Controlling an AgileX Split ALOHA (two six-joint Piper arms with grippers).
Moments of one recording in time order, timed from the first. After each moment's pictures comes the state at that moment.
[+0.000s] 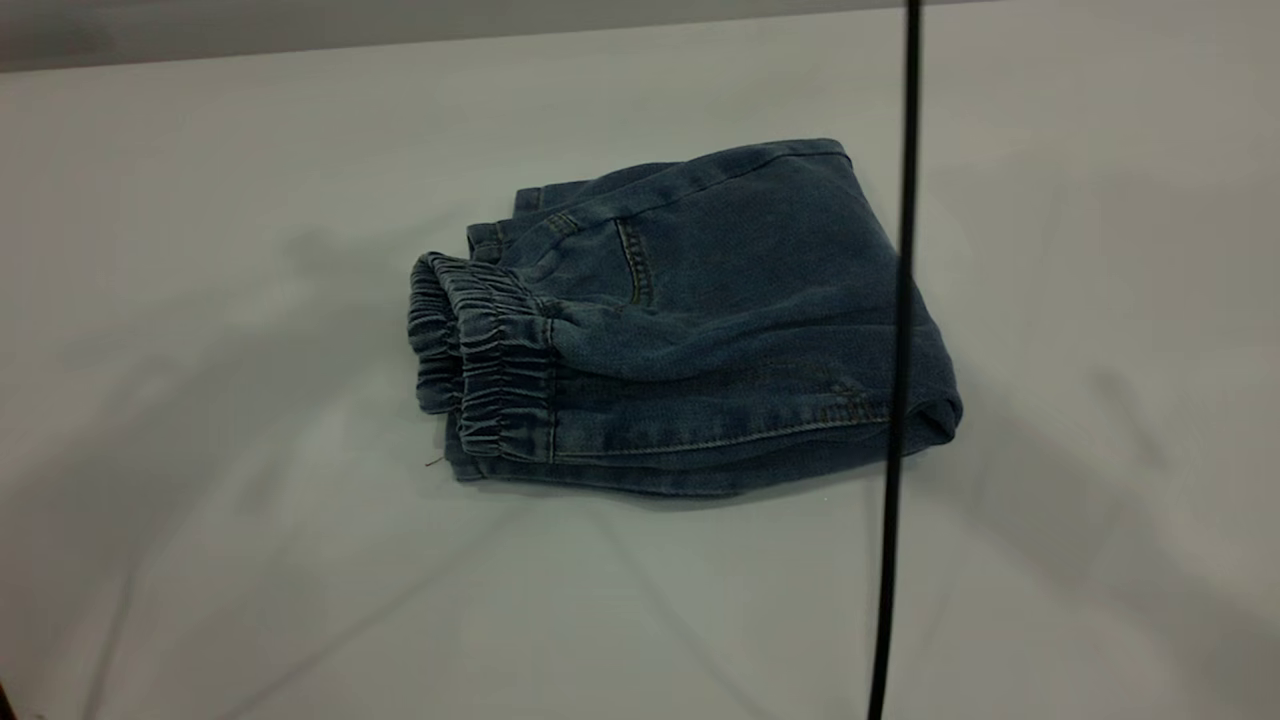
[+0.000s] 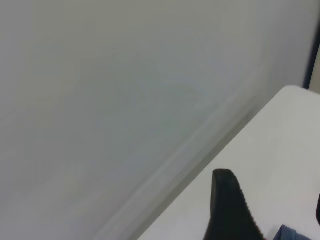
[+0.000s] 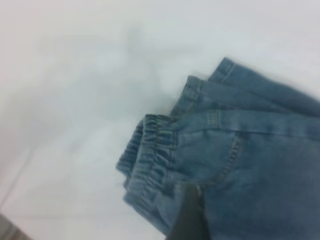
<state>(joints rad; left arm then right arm) -0.23 1.48 -1.64 -0.65 0.72 0.90 0.62 1.77 -1.67 0.17 0.98 -0.05</state>
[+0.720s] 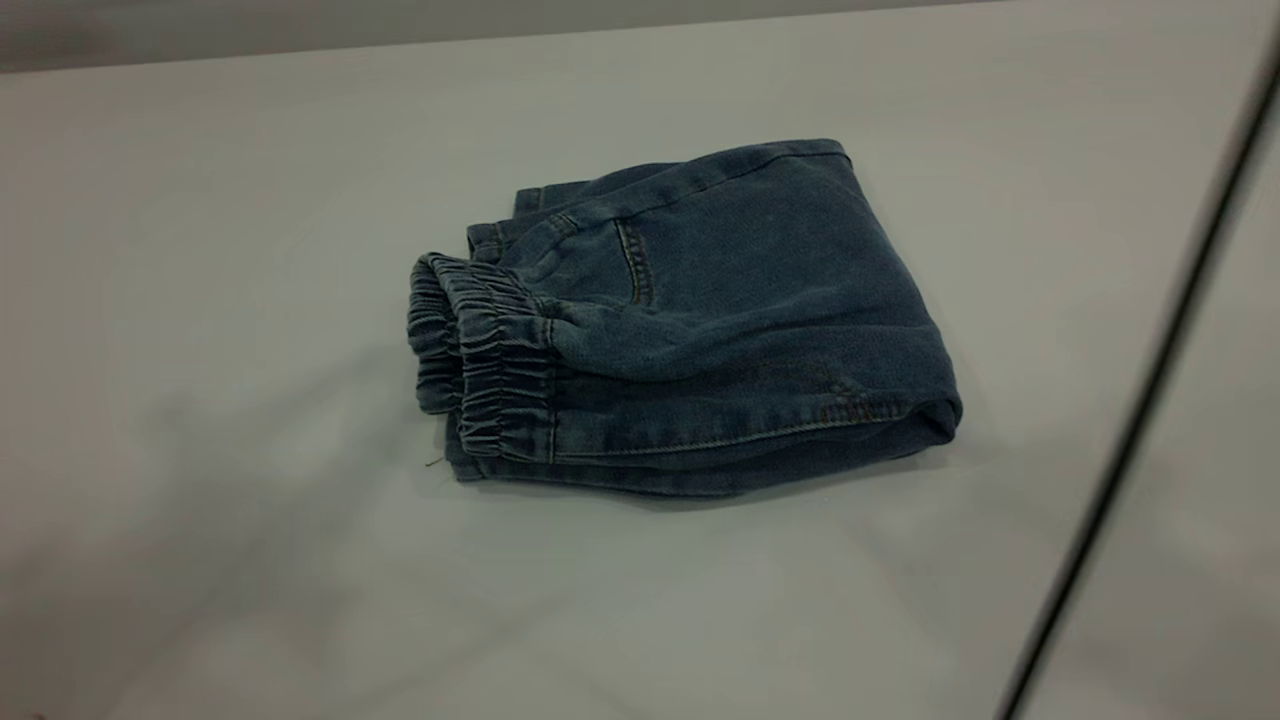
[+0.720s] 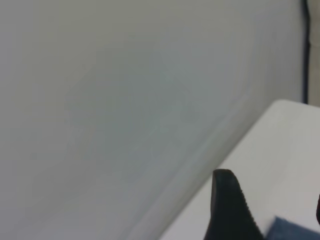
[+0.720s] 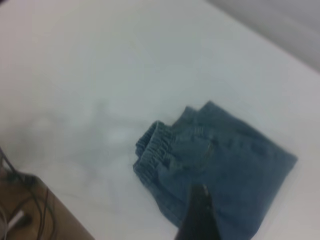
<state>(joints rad) -0.23 1.18 -1.64 -0.54 0.92 0.84 0.62 1.23 -1.65 0.15 1.23 -0.14</state>
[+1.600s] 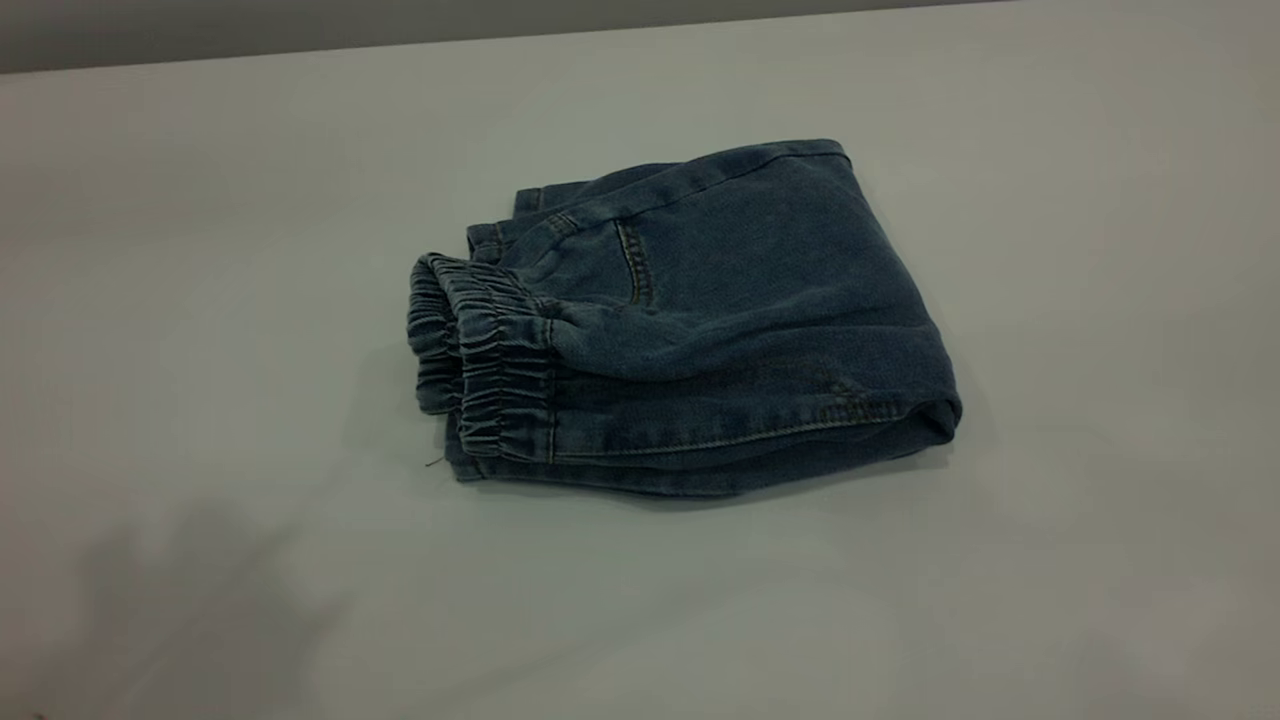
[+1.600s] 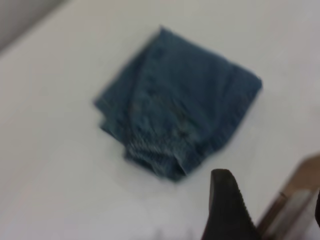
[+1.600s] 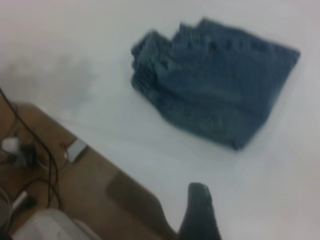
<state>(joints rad) -0.23 1.00 -1.18 -0.44 1.22 0.63 0.62 0.50 -0.81 0.12 1.13 -0.04</state>
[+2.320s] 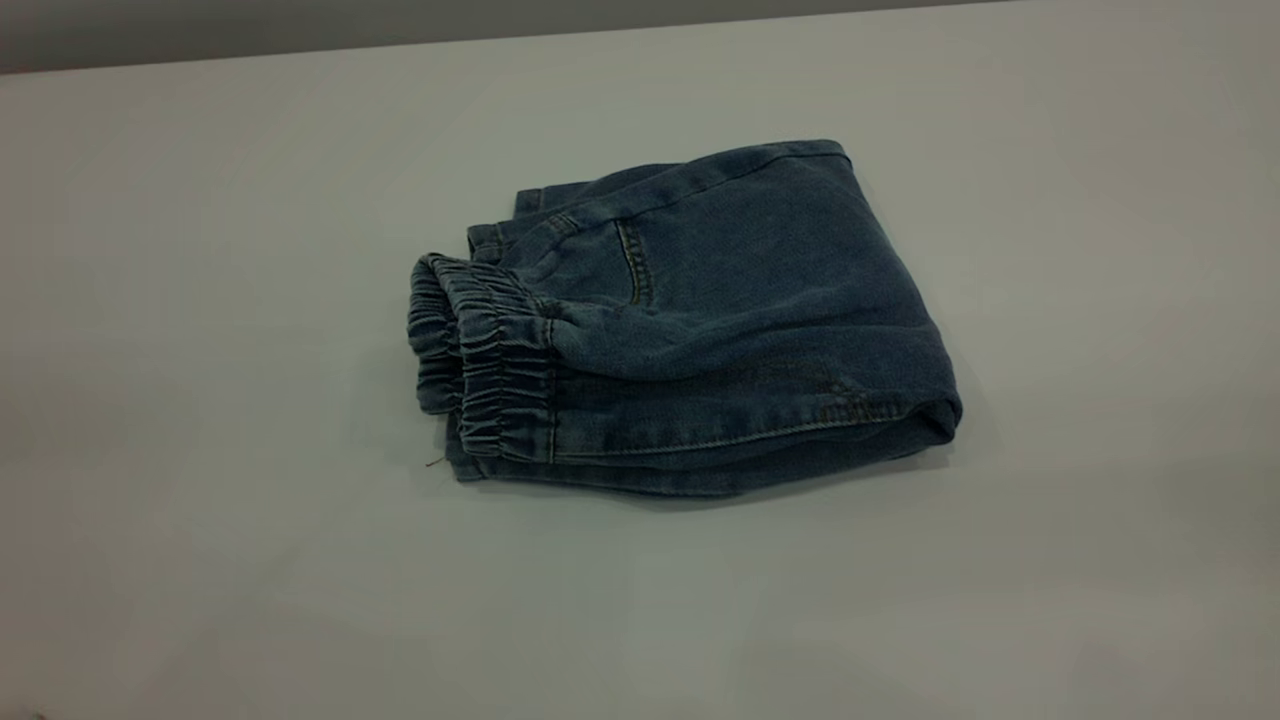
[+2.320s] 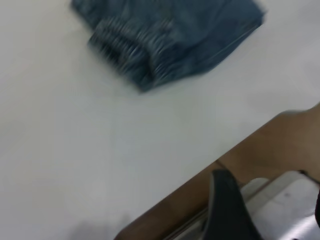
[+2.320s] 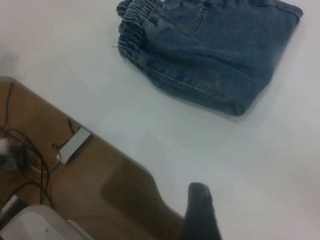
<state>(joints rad) -0.23 0.54 -0.68 -0.36 1.17 0.30 0.62 0.20 -0.50 0.11 1.06 -0.02</state>
